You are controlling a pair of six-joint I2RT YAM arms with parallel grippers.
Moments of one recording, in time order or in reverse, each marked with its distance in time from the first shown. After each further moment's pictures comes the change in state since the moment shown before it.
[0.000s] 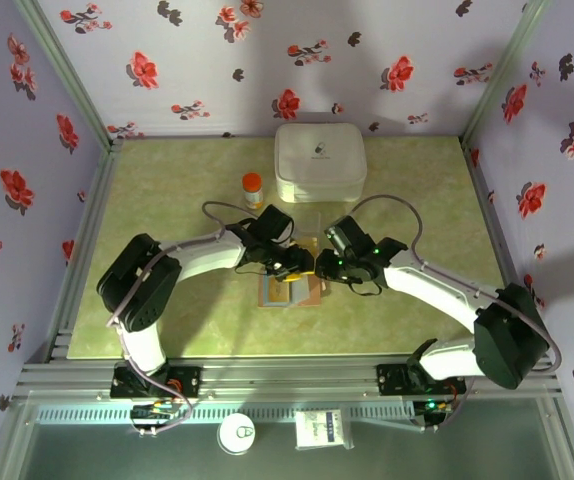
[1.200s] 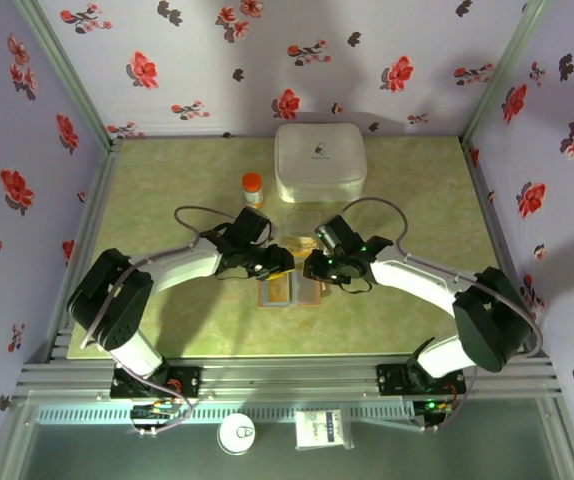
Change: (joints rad) left arm 0.080 -0.190 -0.179 0.033 -0.073 -0.002; right arm 0.019 0.123 0.015 0.114 -0.109 0.027
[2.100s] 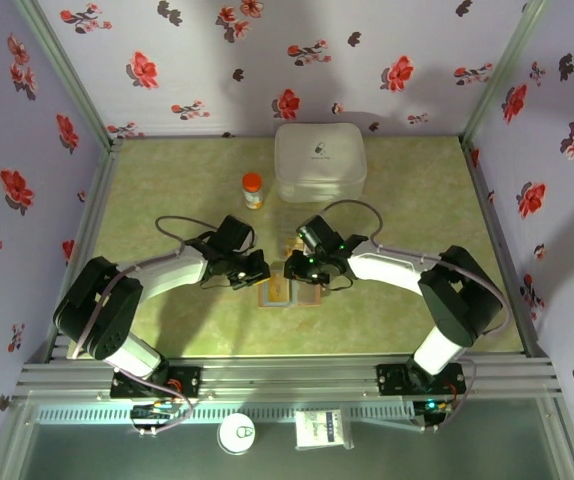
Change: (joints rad) left arm 0.068 -0.068 -0.123 -0.021 -0.051 0.024; right arm 0.047 0.181 0.061 0.147 -0.102 0.043
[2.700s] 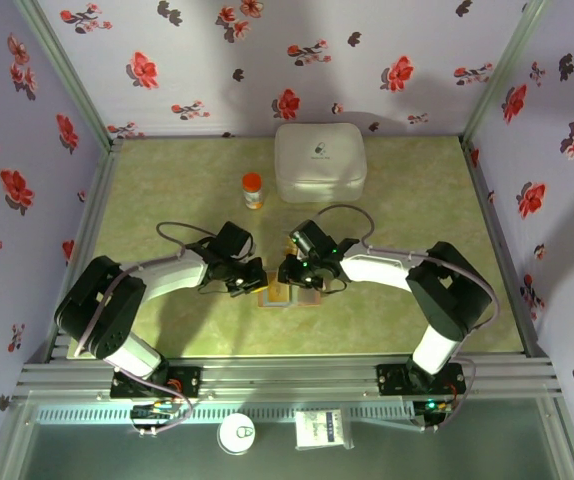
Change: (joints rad) left arm 0.000 0.009 -0.048 0.007 0.032 0.004; right arm 0.029 0.058 0.000 0.058 -0.022 0.032
